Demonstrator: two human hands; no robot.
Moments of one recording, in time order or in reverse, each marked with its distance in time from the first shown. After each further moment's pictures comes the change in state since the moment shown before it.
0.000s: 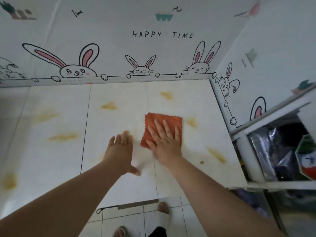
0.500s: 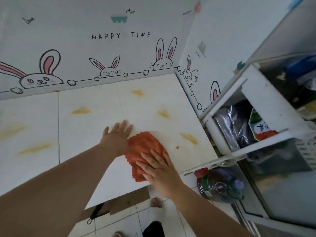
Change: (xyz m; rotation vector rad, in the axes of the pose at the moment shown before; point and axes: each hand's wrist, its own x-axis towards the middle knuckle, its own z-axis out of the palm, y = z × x) left_hand 0.034 0.039 -0.023 -0.006 0.080 0.153; right_hand -0.135 0.018 0.030 -0.022 0.030 -0.137
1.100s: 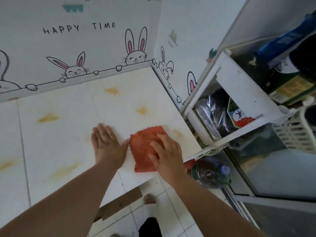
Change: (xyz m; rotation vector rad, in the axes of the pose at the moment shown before) left_hand 0.009 0.063 0.032 -0.175 0.302 -0.219; right_hand -0.014 0.050 -0.035 0.126 0.232 0.481
